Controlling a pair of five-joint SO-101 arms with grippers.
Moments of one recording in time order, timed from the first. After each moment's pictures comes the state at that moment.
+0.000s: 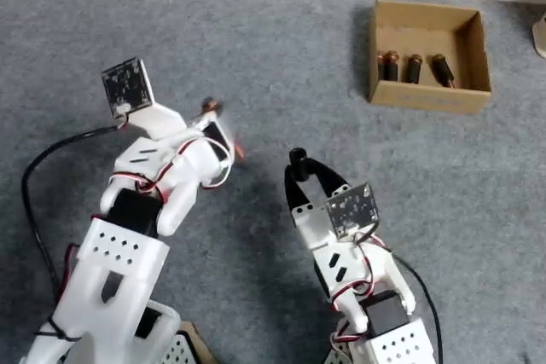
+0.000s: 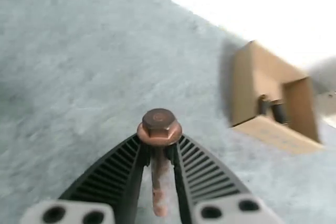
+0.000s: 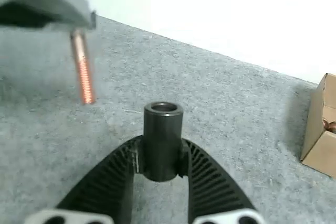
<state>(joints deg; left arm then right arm) 13.0 -48.7 46.5 37.7 40.6 -25.8 -103.5 96.0 25.8 9.5</state>
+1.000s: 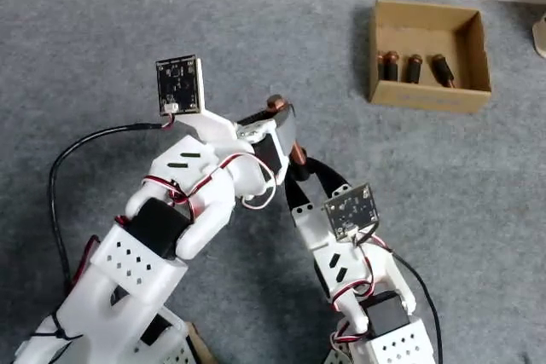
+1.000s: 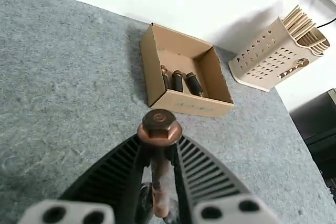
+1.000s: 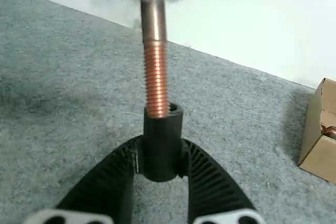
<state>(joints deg) 28.4 -48.7 39.5 37.7 40.6 -25.8 -104.1 96.0 25.8 10.0</state>
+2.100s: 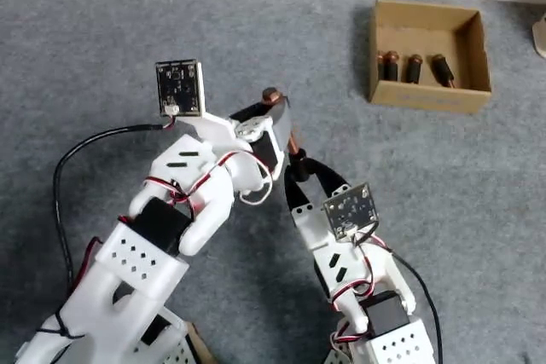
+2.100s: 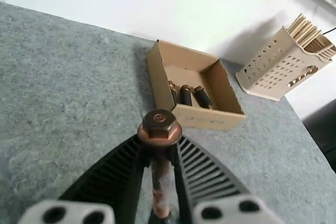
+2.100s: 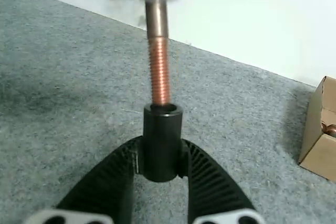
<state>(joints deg) 28.1 -48.2 44.4 31.3 36.3 -25.8 -104.1 96.0 25.8 10.1</state>
